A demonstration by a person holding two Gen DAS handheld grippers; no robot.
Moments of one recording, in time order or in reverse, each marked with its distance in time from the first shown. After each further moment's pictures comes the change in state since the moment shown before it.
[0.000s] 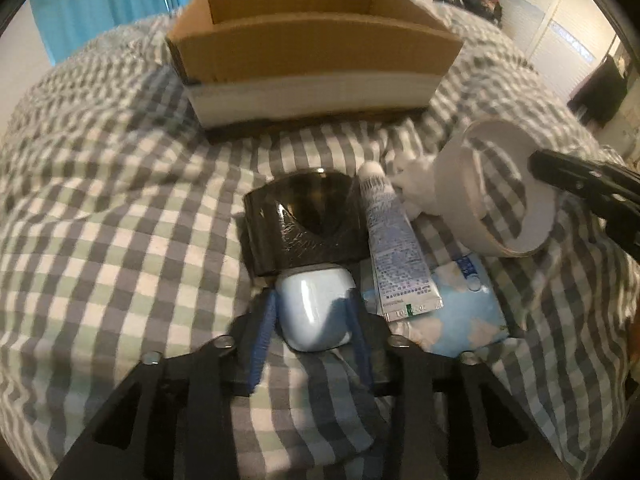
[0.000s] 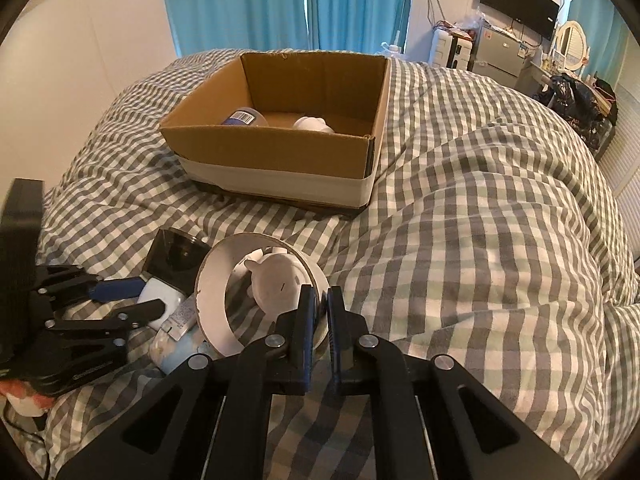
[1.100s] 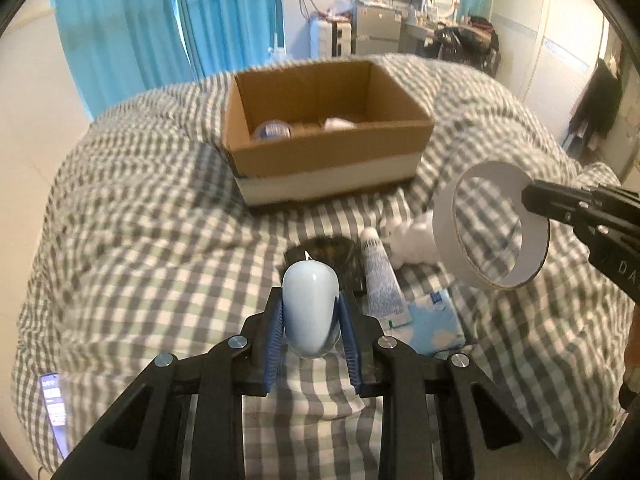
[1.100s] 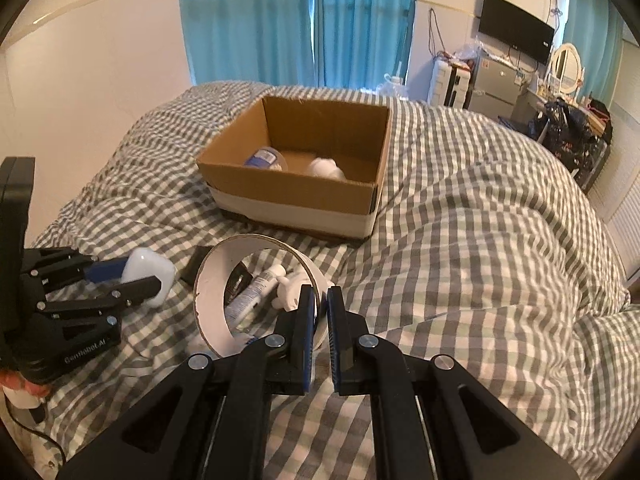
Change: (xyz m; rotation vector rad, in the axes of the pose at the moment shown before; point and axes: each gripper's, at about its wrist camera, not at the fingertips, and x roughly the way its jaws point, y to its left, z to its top) left arm -0.094 -0.009 -0.007 0.021 -0.240 0.104; right arm -0.061 0.018 -0.002 -0.026 -0.121 -0.006
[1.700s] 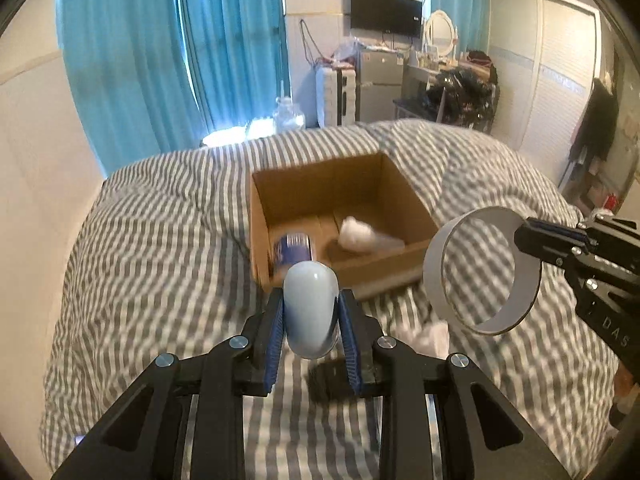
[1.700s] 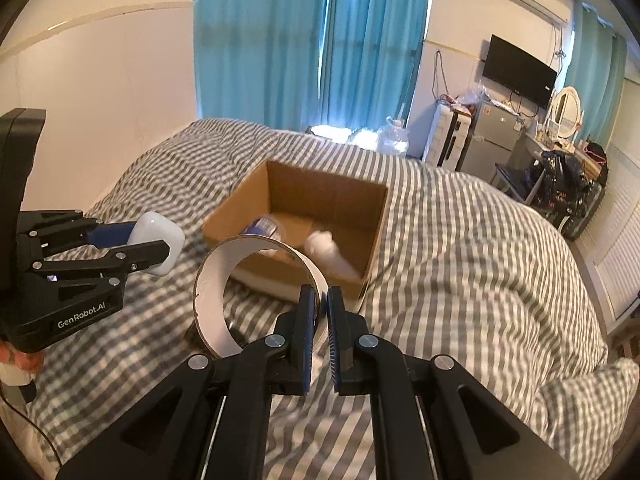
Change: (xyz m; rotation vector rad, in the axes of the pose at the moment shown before) left arm -0.029 0.017 0.090 0.011 -0.155 0.025; right arm -0.023 0.003 0.070 -0.075 -0.116 -0.030
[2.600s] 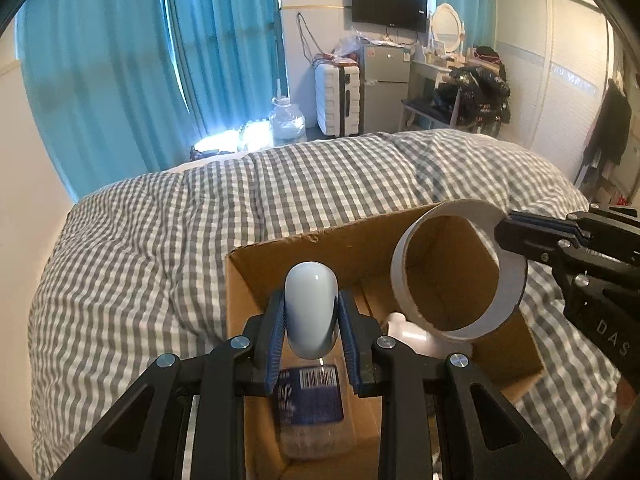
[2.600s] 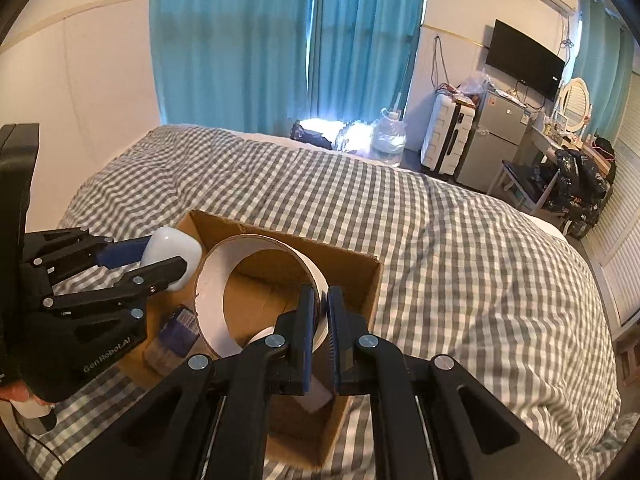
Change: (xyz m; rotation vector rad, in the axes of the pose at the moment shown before) left arm 0.168 0.017 0.101 0.027 0.016 -0.003; right arm 0.163 -0.047 0.099 0.024 0.049 -0.007
